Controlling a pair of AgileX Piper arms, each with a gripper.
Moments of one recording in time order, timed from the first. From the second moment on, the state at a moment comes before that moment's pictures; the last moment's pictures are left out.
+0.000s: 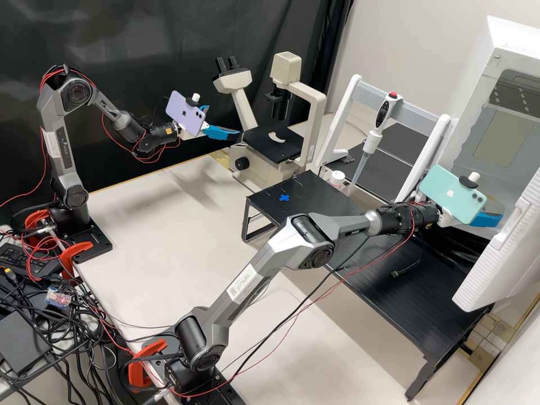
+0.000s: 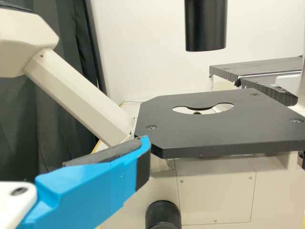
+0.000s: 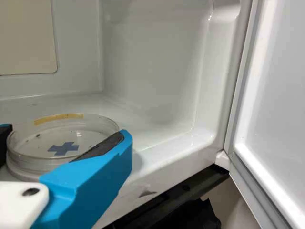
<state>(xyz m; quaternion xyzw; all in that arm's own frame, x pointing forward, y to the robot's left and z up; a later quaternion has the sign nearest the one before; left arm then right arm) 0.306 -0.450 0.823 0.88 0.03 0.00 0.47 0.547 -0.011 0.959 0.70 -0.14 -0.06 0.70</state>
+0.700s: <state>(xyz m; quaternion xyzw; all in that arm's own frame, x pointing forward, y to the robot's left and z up) 0.306 -0.450 0.823 0.88 0.03 0.00 0.47 0.546 -0.011 0.952 0.70 -0.13 -0.08 0.70</state>
